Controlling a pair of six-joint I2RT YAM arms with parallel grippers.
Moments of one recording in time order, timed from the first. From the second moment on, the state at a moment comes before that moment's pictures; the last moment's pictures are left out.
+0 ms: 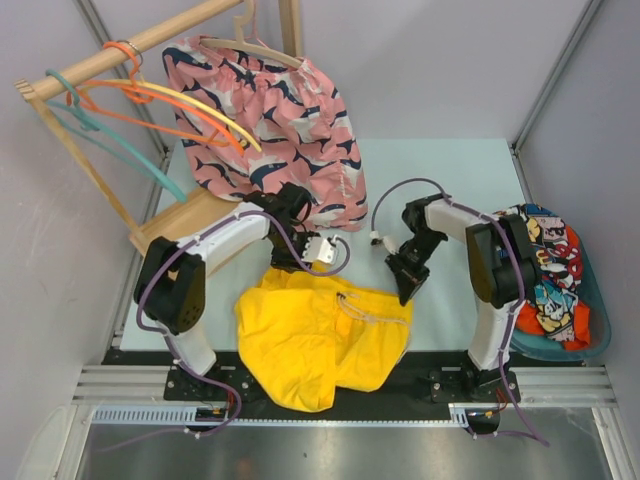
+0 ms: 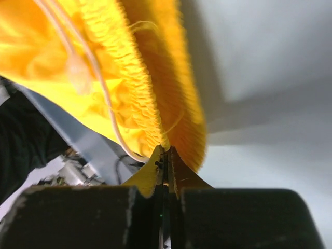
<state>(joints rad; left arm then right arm) -0.55 1.75 1.32 -0.97 0.32 1.28 0.34 1.93 1.26 -1.21 -0.61 -0.56</state>
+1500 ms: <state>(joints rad) -0.61 1.66 2.04 -0.86 0.29 0.73 -0.03 1.38 1.61 -0.81 -0.44 -0.40</state>
